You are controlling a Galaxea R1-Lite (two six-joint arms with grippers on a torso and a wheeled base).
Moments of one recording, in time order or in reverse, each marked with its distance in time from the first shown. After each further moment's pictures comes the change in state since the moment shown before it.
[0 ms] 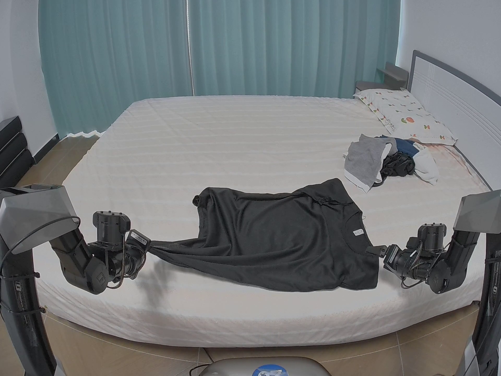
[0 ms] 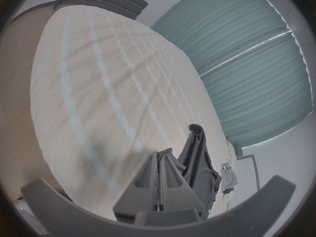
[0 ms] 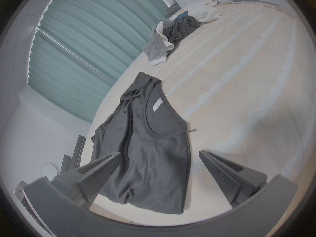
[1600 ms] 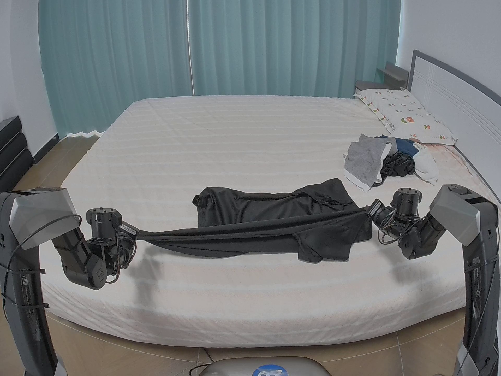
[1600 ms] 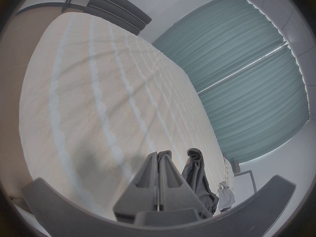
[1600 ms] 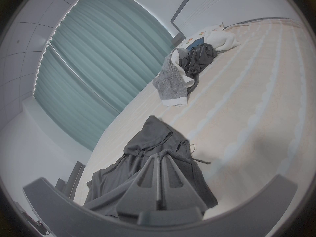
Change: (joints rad) left arm 0.077 0.084 -0.065 -0.127 0.069 0.001; right arm 0.056 0.194 -0.641 0.154 -0.236 0.104
